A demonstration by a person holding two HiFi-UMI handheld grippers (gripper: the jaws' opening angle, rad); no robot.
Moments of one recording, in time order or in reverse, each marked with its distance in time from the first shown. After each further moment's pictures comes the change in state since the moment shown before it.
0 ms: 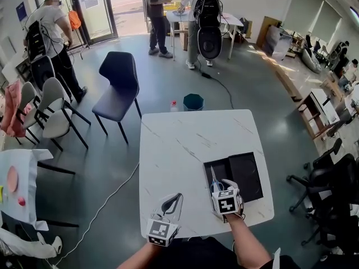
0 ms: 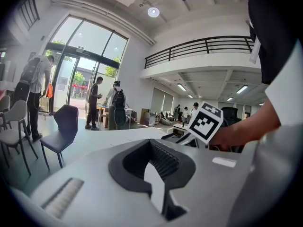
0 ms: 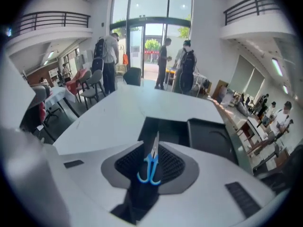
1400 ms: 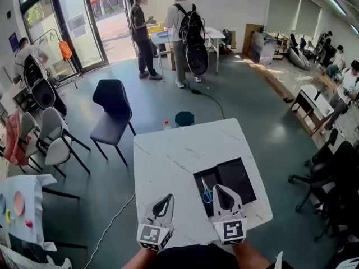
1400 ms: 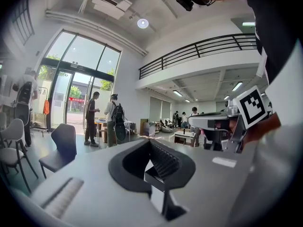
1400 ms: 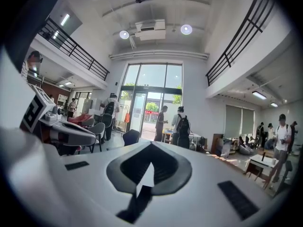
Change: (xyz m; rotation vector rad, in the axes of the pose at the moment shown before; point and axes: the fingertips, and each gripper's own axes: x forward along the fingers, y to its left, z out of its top) left arm 0.002 -0.012 0.081 0.116 -0.127 0.004; right arm -0.182 -0.005 0.097 -0.017 -0.778 -0.089
